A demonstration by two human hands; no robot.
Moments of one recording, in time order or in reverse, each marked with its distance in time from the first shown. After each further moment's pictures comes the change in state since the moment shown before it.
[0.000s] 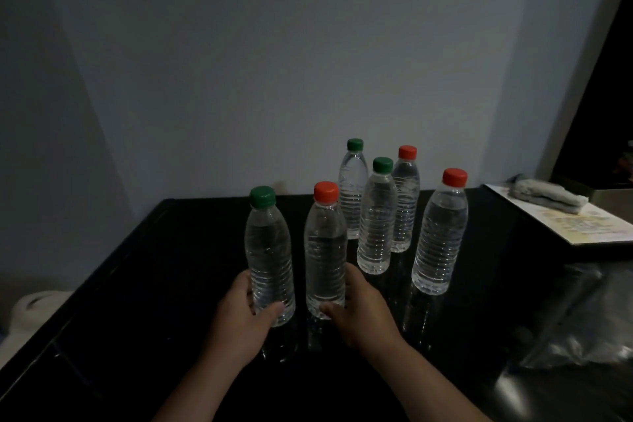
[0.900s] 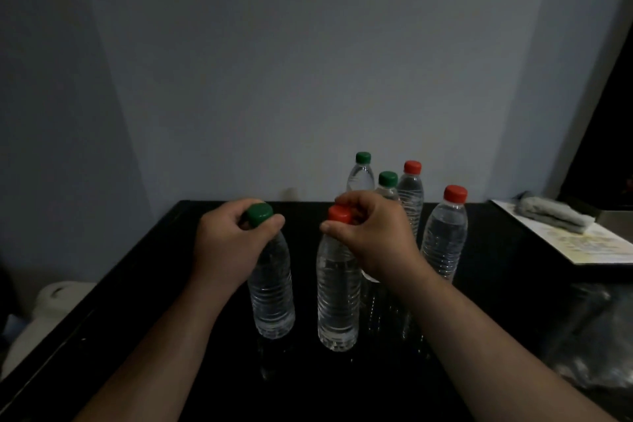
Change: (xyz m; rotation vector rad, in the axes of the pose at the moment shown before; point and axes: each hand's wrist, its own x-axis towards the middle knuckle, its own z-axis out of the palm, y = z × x) left_hand 0.008 0.121 -0.049 -0.063 0.339 0.385; right_hand 0.015 -0.132 -0.083 0.036 0.151 -0.209
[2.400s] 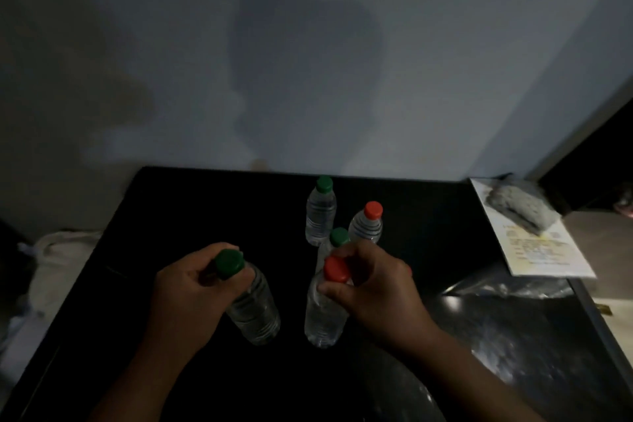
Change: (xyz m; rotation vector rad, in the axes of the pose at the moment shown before) left_hand 0.084 0.104 0.036 -0.041 -0.205 -0.556; right_hand 0.099 -0.016 -0.123 0.038 -0.342 0.287
